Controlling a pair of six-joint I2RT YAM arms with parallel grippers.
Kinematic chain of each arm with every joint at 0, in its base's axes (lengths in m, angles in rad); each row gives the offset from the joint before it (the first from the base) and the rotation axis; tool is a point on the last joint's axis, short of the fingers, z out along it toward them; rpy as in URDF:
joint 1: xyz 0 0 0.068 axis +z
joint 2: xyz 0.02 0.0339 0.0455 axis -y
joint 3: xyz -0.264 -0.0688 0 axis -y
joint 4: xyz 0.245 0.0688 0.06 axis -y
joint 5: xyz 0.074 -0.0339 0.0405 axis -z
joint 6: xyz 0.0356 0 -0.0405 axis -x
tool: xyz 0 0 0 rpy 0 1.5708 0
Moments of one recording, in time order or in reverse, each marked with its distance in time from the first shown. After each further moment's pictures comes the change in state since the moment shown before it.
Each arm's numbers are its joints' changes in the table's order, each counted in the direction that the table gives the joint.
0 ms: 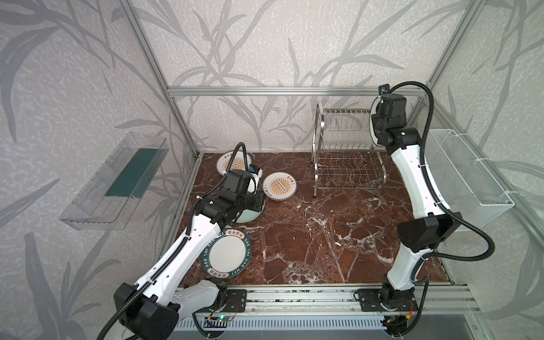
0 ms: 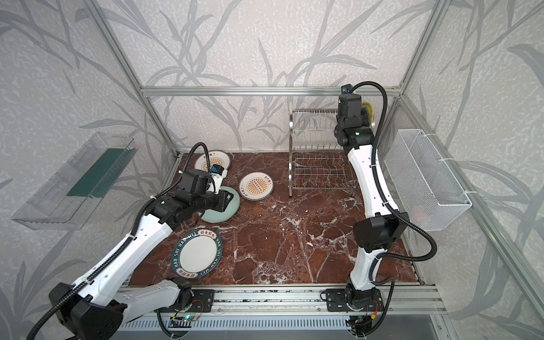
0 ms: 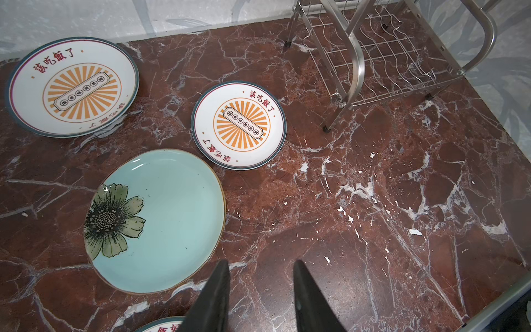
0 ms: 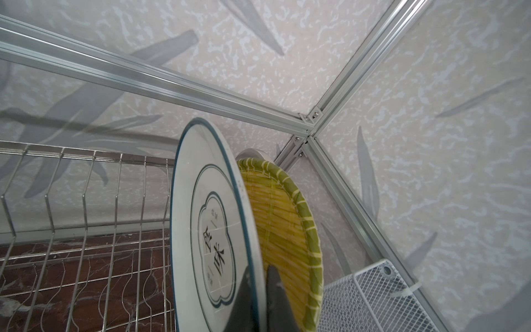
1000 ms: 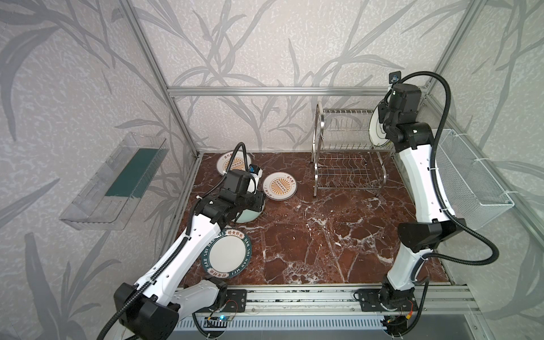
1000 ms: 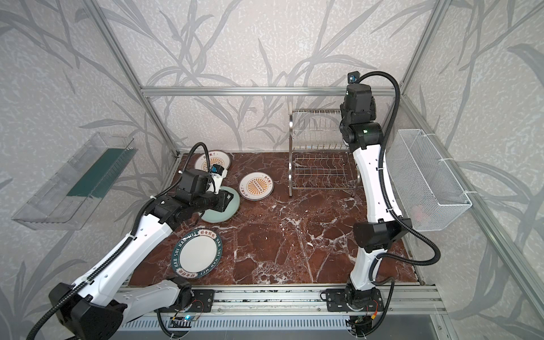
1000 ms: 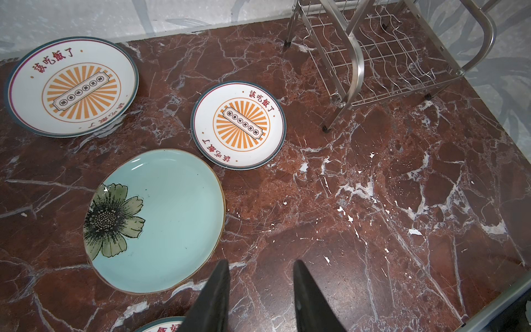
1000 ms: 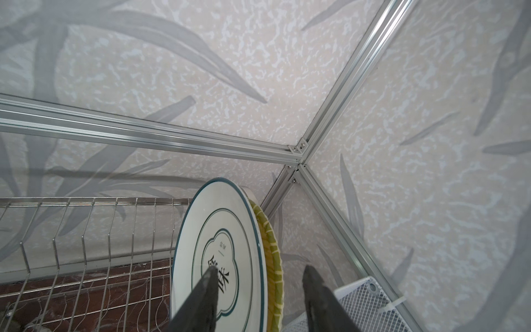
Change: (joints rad) left arm 0.000 0.000 0.000 0.000 0.004 0.000; right arm 0.000 -0.005 0.187 -0.065 -0.061 -0.017
